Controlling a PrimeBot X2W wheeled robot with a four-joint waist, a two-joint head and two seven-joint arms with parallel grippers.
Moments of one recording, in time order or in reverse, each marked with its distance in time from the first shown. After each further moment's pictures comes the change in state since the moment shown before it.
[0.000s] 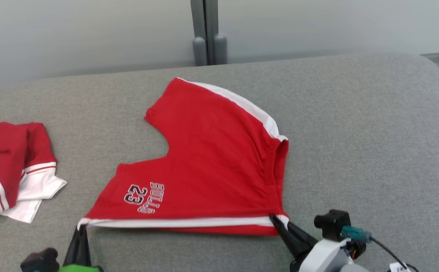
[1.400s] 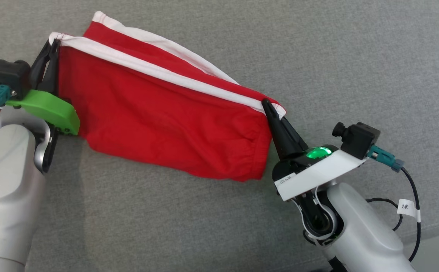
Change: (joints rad) left arm -0.762 0.274 -0.411 0.212 -0.001 0.000 -0.002; right arm -0.182 0.147 -0.197 -0.291 0.258 -0.001 0.000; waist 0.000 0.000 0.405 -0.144
